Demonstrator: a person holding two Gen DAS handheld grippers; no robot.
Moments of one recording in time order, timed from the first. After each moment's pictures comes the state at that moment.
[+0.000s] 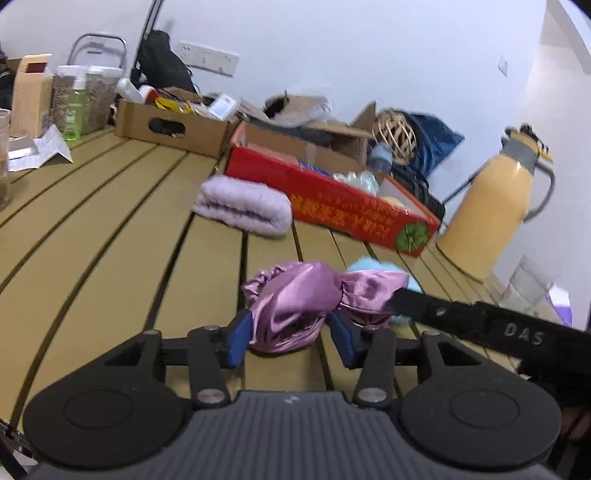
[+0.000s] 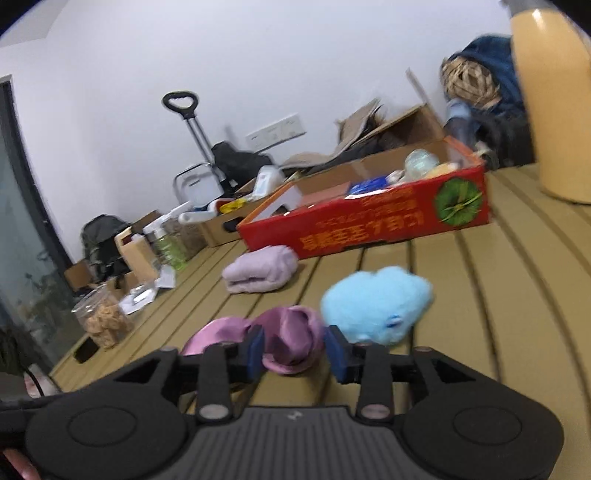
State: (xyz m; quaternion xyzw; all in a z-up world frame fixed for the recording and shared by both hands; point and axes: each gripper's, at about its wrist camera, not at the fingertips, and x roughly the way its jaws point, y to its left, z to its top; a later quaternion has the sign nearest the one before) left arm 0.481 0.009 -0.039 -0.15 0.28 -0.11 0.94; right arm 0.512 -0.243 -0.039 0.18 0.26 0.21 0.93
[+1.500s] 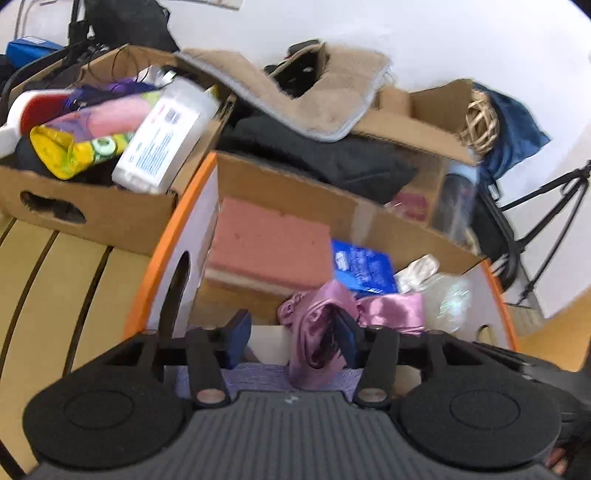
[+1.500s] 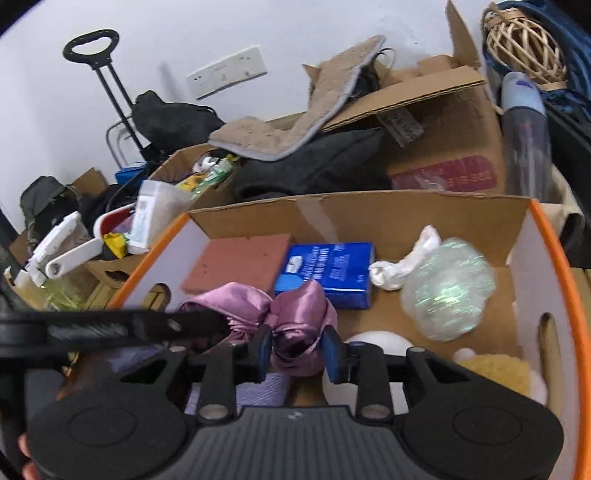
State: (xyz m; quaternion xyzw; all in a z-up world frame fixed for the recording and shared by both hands) left arm 0.831 0.006 0.006 -0.15 0.42 -0.10 0.89; right arm 0.857 -0.245 -0.016 0.10 0.39 0.18 0.90
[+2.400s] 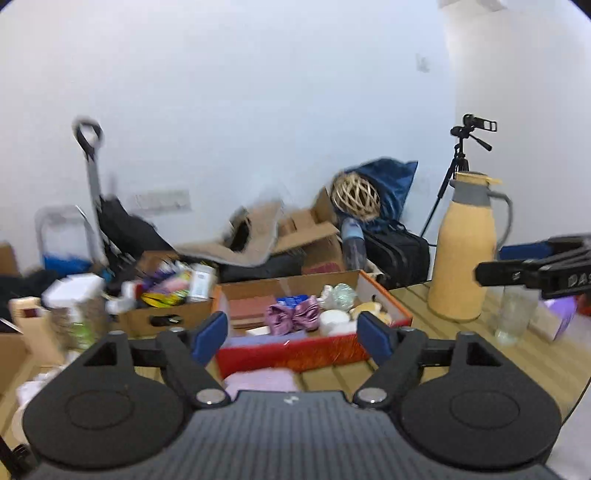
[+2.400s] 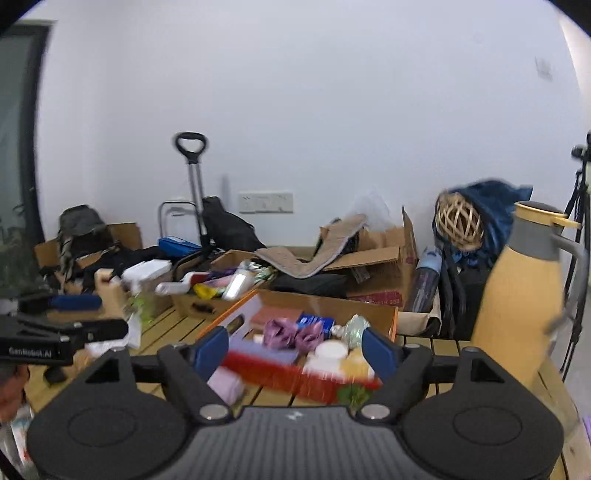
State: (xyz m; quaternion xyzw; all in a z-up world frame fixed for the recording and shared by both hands) left arm 0.455 -0.010 0.127 0.06 0.15 -0.12 0.98; right arm 0.489 -0.292 0.140 0.01 0.17 0.15 0.97
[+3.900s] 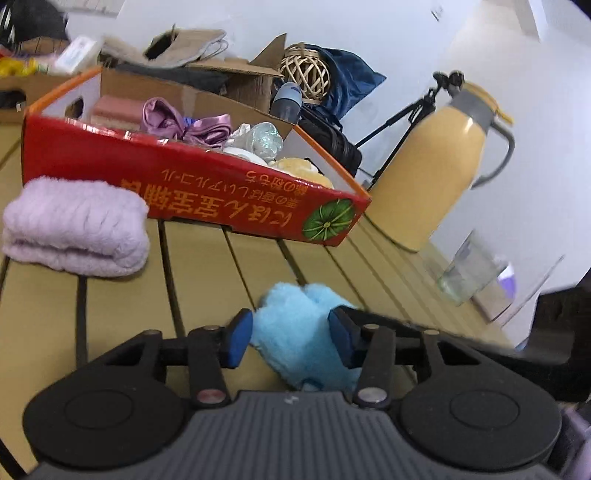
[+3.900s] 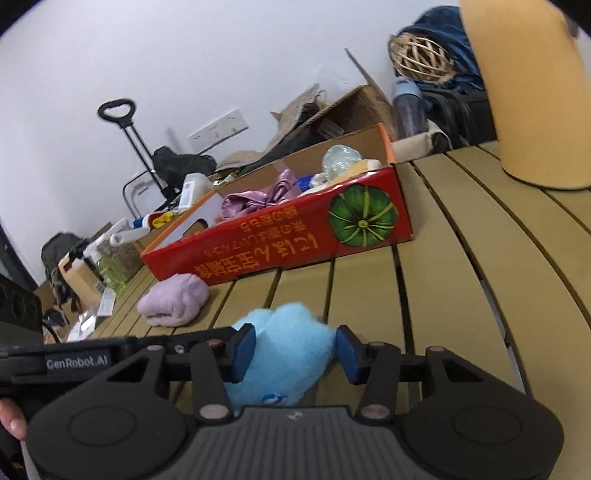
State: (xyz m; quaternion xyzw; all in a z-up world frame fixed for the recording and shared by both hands) left arm 0.603 -0.060 -0.047 -0.12 0.35 -0.29 0.88; right arm 0.582 -0.296 -0.063 0.19 0.29 0.15 0.93
